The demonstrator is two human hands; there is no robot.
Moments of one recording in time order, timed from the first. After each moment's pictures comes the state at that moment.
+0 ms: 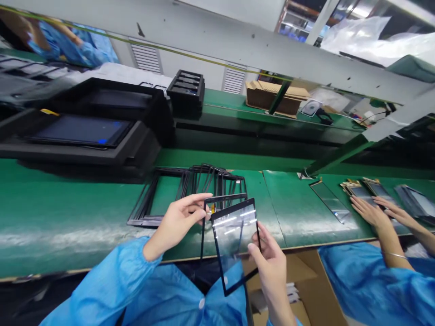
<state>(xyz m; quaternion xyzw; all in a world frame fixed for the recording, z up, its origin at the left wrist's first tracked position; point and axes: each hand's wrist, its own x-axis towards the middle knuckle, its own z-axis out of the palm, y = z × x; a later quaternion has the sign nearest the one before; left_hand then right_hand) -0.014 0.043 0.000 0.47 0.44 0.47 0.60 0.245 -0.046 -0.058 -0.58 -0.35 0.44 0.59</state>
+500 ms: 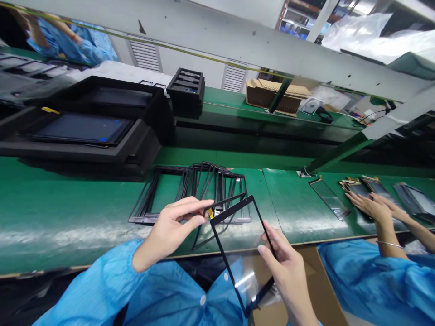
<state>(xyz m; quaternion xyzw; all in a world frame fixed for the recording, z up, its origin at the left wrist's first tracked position) -0.023 0.024 0.026 0.62 0.42 0.48 0.45 0.279 -0.057 -0.022 -0.61 -0.49 0.40 0.48</state>
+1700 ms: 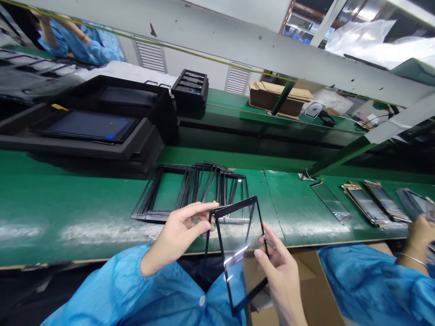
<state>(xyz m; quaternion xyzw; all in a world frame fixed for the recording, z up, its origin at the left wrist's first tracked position) -0.008 0.008 0.013 0.48 0.43 0.48 0.59 0.263 -0.064 -0.027 -0.60 -0.40 0.45 0.53</state>
